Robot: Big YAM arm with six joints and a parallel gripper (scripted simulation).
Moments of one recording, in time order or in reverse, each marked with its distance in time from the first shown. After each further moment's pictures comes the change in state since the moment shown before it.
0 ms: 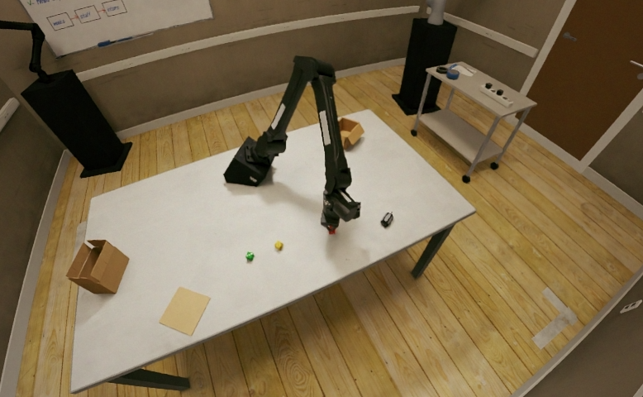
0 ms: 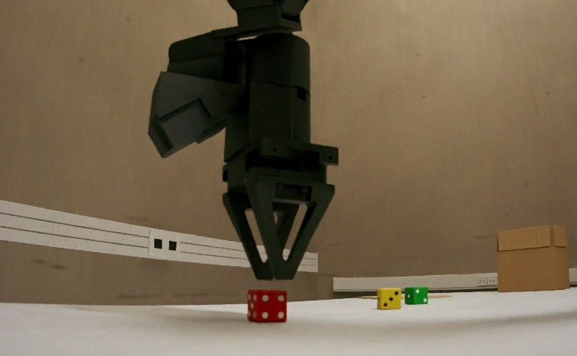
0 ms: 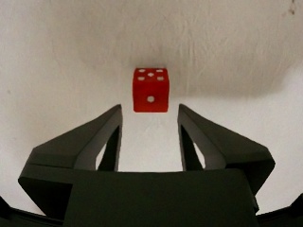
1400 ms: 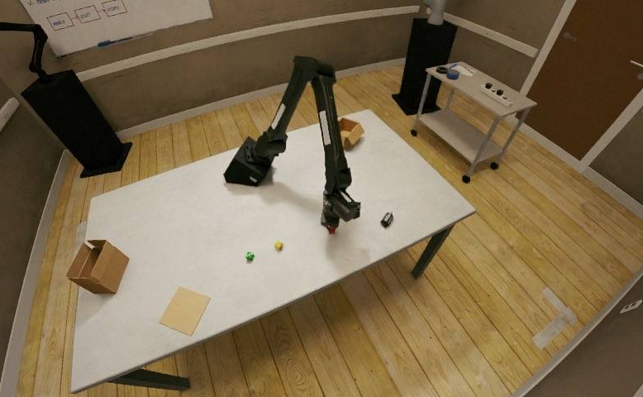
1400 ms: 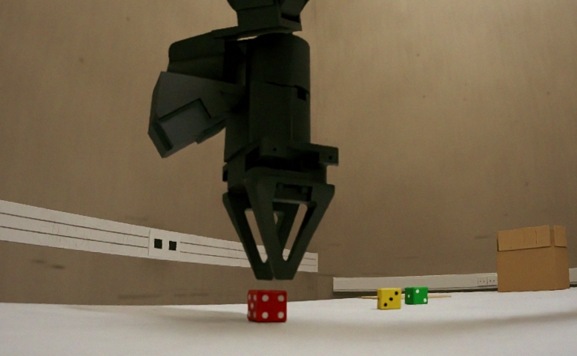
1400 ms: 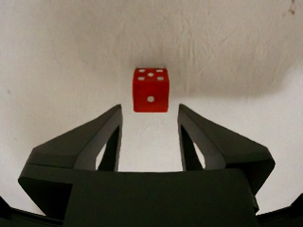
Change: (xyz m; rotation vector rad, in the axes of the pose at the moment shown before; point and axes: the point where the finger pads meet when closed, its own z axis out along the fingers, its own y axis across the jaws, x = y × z) arm 0.000 0.000 0.000 0.000 0.000 0.000
